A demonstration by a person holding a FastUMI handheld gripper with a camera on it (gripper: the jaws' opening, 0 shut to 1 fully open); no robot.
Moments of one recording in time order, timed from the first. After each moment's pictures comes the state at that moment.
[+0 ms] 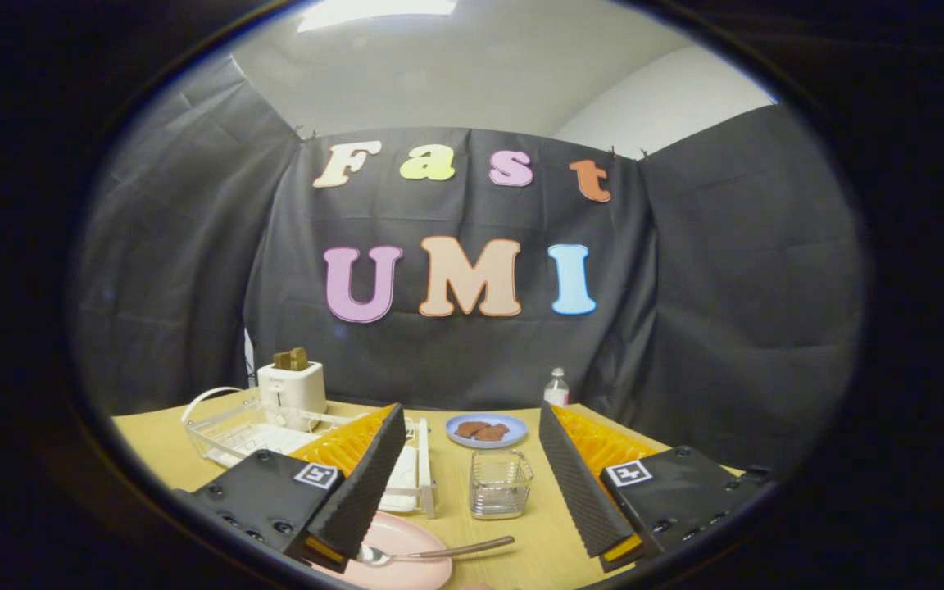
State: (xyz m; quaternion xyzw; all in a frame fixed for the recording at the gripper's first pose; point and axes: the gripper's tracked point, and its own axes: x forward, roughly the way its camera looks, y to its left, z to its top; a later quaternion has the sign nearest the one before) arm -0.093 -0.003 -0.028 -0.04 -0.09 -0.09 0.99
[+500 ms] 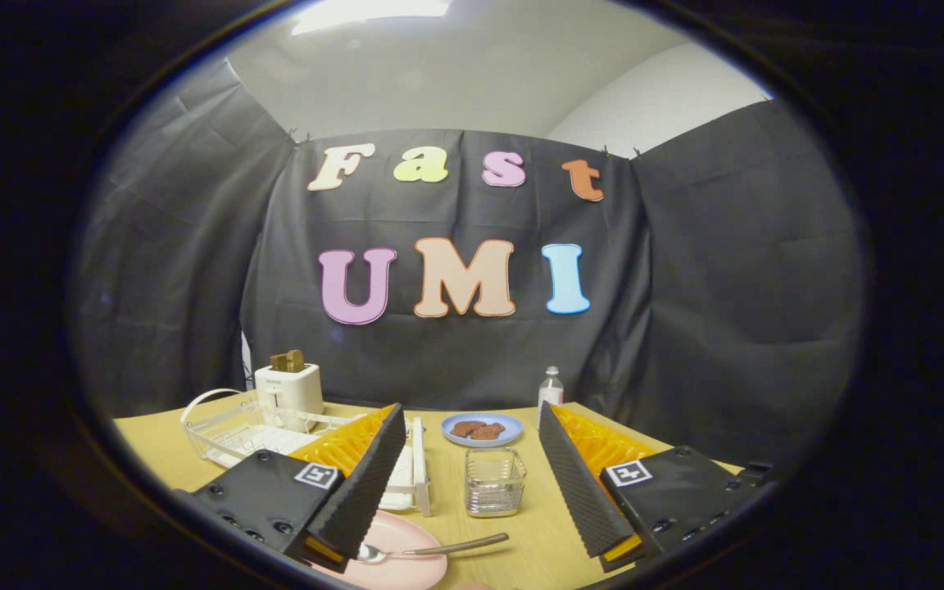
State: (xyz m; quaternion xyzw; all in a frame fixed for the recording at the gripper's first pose) arm -0.099 -0.008 -0.030 -0.03 -0.09 -0.09 0.99
